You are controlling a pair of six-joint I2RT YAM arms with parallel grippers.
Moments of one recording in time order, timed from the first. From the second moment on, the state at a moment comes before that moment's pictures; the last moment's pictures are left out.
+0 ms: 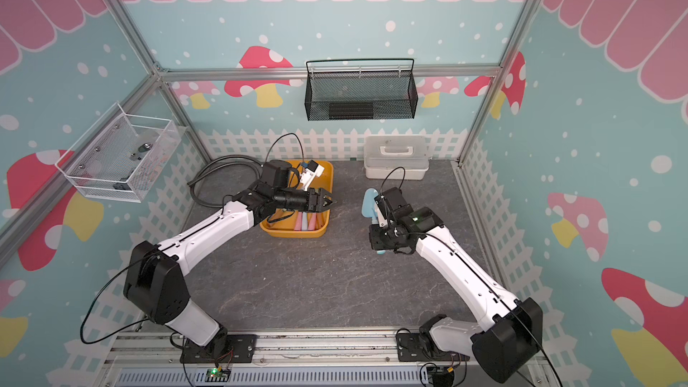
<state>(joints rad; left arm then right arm) -0.51 1.65 1.33 -0.26 0.75 -0.49 0.55 1.26 1.19 -1.04 -0.06 0.38</state>
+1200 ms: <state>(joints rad) -0.55 1.66 1.24 -0.18 0.60 -0.49 0.74 1.41 1.27 -0.96 -0.04 0.45</state>
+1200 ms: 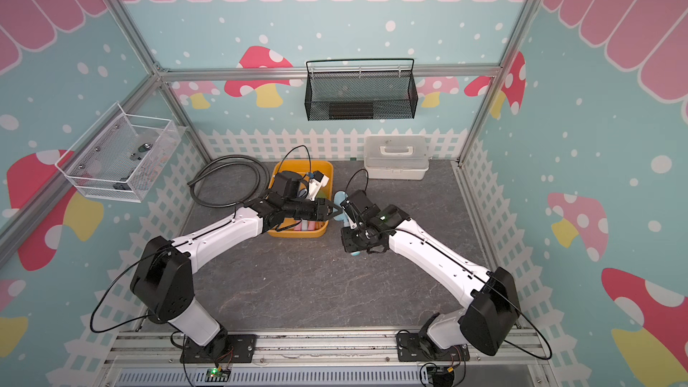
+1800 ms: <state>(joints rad) -0.55 1.65 1.24 -0.15 0.60 -0.53 0.75 1.42 1.27 -0.94 -0.02 0.46</state>
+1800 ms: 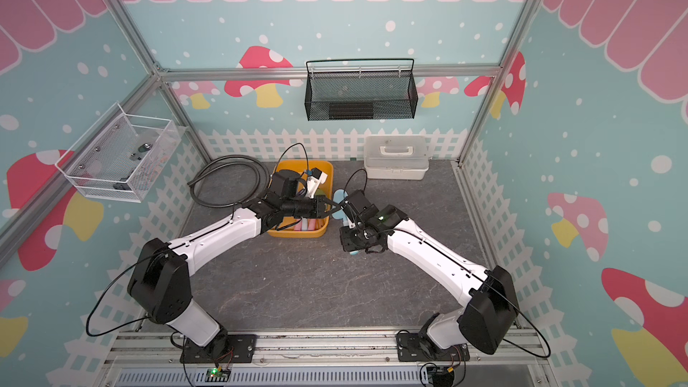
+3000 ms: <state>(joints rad) -0.11 2.08 1.97 -0.94 0.63 0.00 0.75 1.05 1.22 -1.07 0.08 0.43</state>
